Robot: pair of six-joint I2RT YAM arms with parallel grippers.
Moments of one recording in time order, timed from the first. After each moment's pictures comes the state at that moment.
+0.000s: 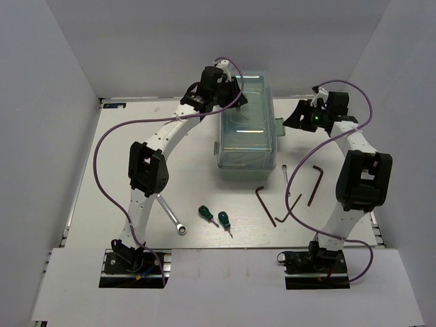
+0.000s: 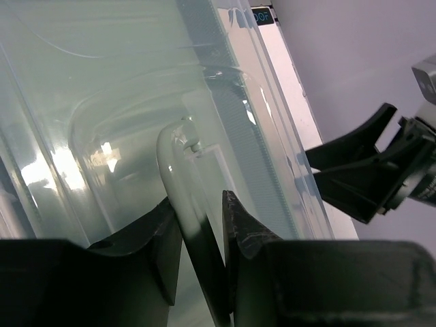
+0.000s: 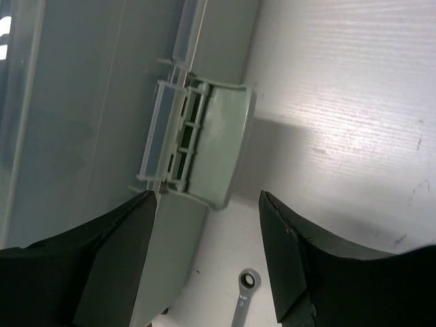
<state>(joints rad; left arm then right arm) -0.54 2.28 2.24 -0.37 0.23 -0.52 -0.08 1.80 1.38 -0.28 -0.62 0.14</state>
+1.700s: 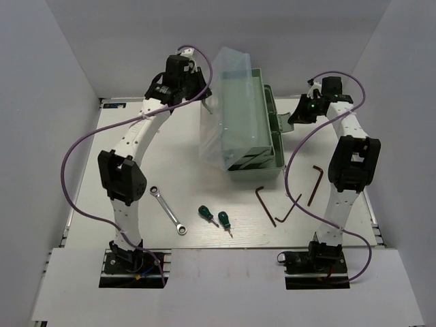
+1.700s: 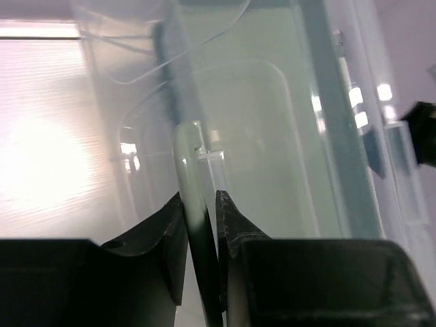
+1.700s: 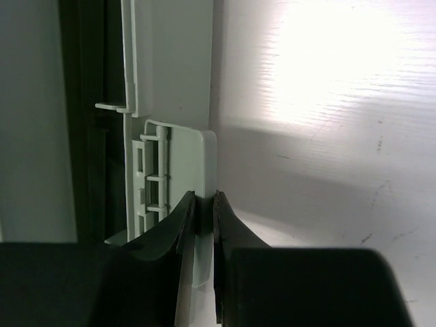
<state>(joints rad) -0.39 2.02 2.12 -0.56 0.13 -0.45 -0.06 2.10 1.85 -0.66 -0.50 0.12</state>
